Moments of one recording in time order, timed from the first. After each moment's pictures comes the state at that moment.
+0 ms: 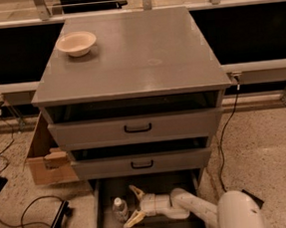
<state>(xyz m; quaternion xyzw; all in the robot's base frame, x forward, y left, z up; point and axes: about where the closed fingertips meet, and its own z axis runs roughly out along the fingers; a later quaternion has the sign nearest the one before) 0.548 0.114 0.208 -0.47 0.60 0.45 0.47</state>
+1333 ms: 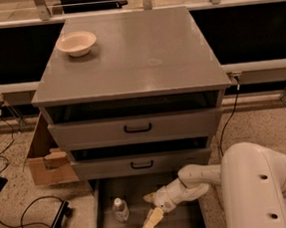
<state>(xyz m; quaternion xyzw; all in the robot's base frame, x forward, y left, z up) 0.466 0.030 0.307 -0.50 0.71 0.47 0.17</state>
